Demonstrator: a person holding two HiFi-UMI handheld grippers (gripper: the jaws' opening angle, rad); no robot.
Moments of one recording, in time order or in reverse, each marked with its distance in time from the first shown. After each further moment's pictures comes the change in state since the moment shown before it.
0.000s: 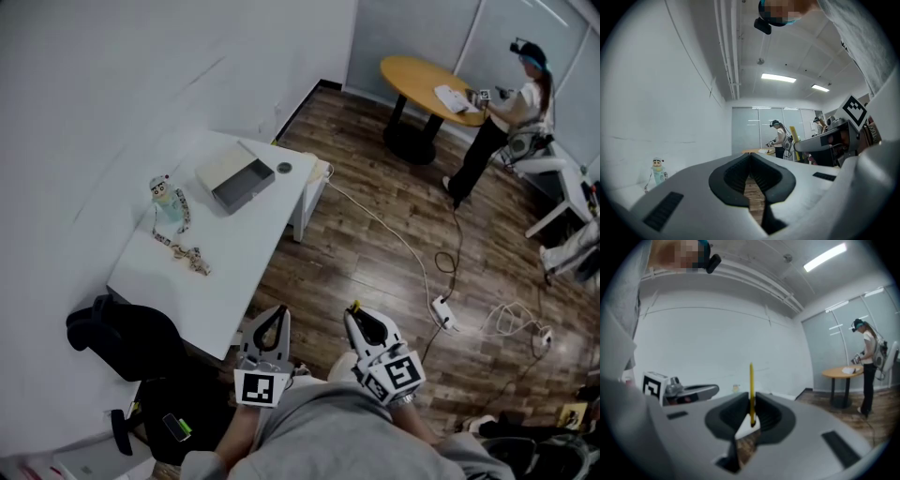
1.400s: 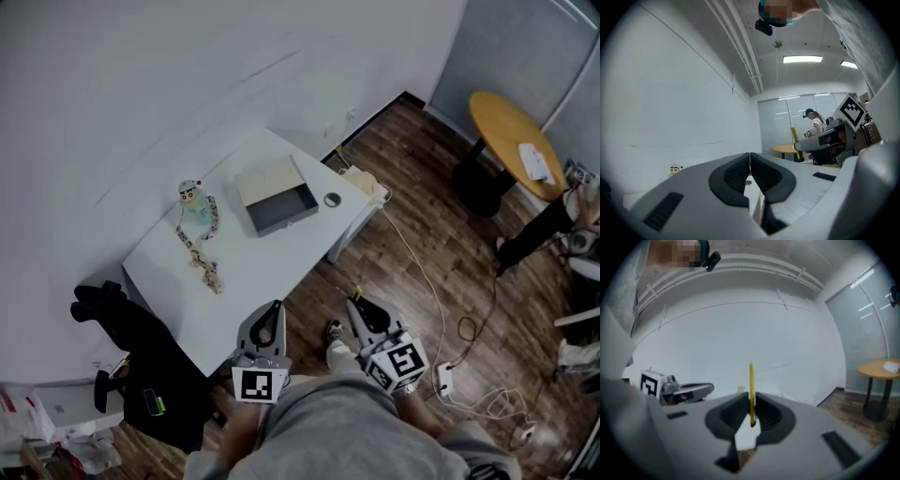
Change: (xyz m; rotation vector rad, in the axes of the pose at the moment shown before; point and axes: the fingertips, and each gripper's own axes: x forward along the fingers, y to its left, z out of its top) left arm 0.151 0.112 0.004 0.026 0.063 0.401; right arm 0.215 -0.111 0.050 -0.026 0.090 0.370
